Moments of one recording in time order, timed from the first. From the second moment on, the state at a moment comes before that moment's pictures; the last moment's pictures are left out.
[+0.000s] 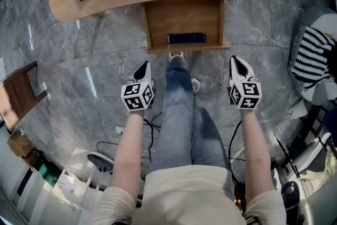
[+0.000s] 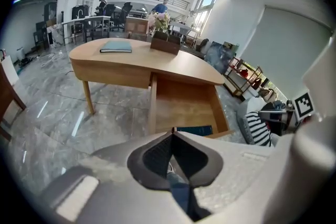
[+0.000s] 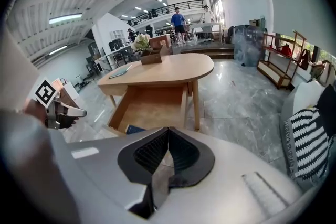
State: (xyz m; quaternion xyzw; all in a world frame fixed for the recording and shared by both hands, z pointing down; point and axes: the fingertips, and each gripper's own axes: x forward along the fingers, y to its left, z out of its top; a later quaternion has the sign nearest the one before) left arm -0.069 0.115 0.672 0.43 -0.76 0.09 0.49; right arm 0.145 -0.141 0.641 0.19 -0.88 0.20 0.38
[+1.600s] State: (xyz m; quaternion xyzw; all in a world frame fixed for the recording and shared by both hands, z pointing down) left arm -0.073 0.094 0.843 0.48 -0.65 0.28 0.52; right arm 0.148 -0.161 0.838 0.09 -0.80 0.08 0.59
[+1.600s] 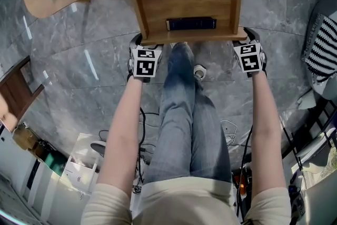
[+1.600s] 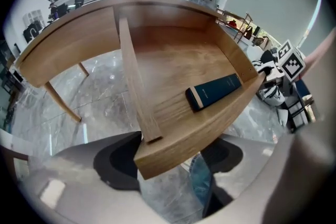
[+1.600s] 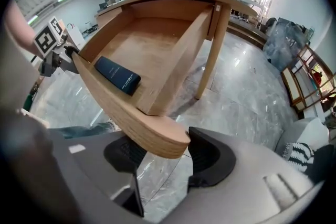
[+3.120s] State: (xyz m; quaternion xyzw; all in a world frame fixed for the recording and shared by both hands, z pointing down) left arm -0.079 0.097 0.776 0.48 -0.62 0.28 0.56; right arm 0.150 -0.157 0.776 0.10 -0.76 0.12 0.62
